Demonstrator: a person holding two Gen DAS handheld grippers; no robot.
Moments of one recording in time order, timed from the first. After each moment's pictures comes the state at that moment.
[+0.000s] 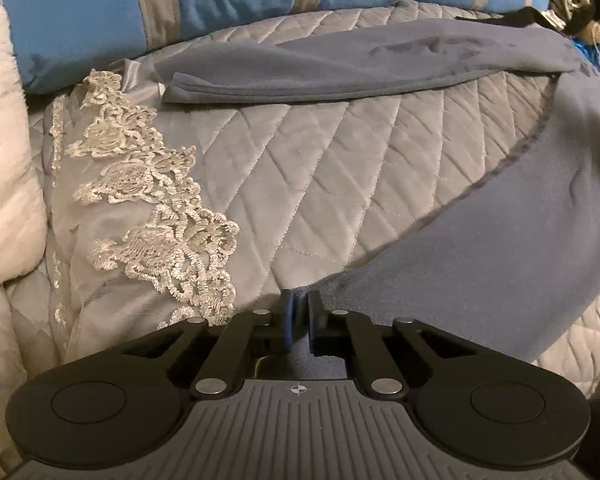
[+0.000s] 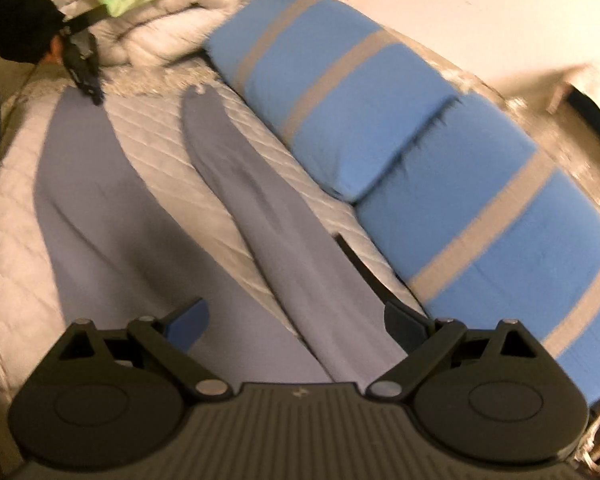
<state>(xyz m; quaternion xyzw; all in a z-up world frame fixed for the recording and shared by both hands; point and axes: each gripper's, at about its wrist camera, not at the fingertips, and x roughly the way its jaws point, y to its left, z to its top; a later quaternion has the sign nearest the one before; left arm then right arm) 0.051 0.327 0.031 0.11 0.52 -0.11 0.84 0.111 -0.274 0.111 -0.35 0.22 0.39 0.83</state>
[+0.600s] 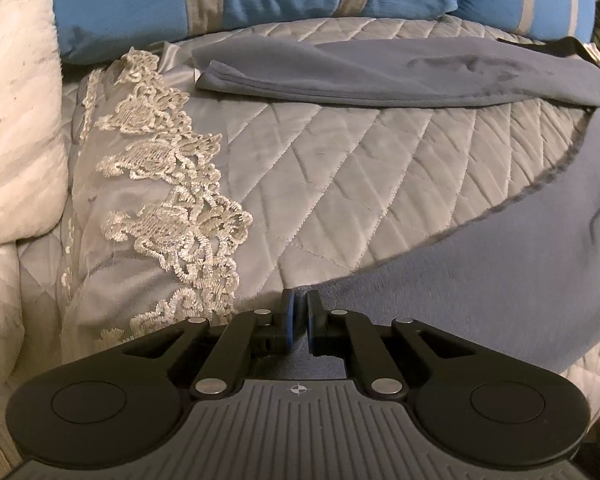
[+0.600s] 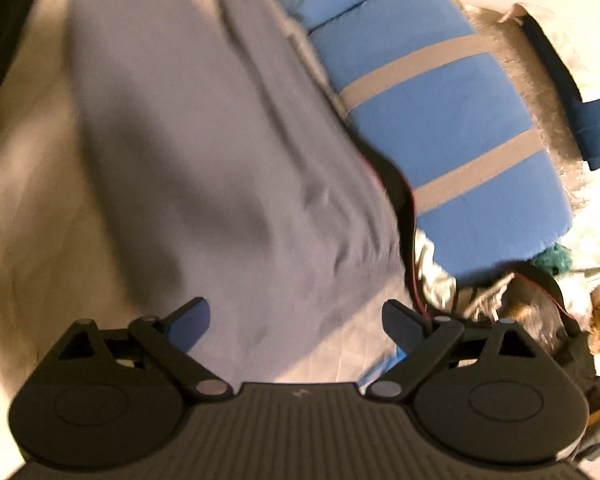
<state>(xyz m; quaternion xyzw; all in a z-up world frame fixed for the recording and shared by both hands) 0.052 0.324 0.031 0.06 0.53 -0.05 0.84 0.035 -0.459 0.015 -0.54 0.25 0.25 0.76</state>
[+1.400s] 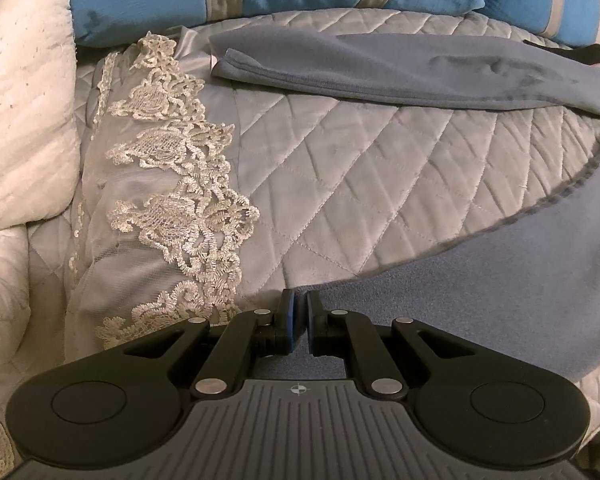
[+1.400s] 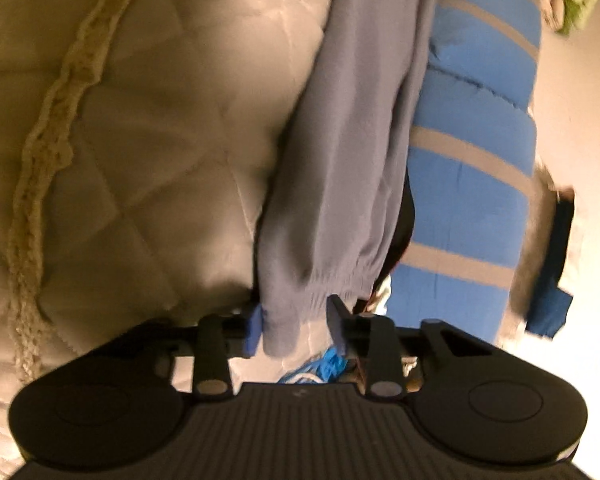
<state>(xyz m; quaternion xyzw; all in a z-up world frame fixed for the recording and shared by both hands) 0.058 0.315 0.032 0.06 0.55 -0.01 0.83 -0.012 -0.478 -0.102 -0.79 0.08 0.20 0.57</state>
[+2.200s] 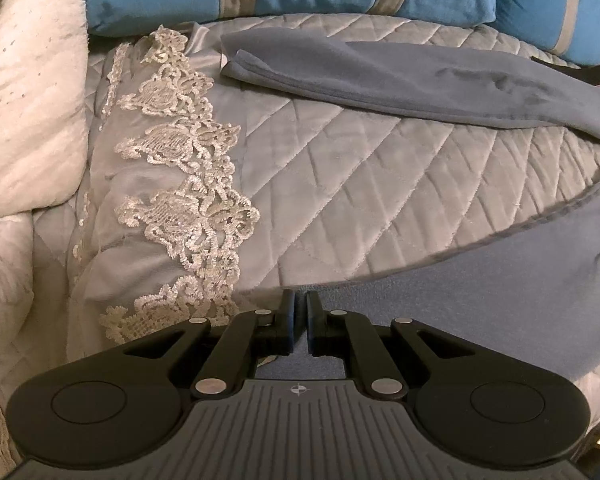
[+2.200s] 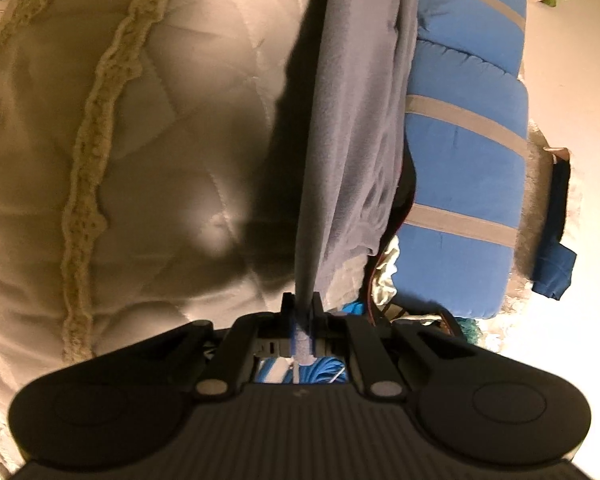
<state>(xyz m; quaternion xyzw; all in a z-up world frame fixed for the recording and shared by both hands) 0.061 0.314 0.044 0.03 0.56 0.01 0.83 -0.021 -0.512 -0.088 -0.78 0.11 0.18 0.59</state>
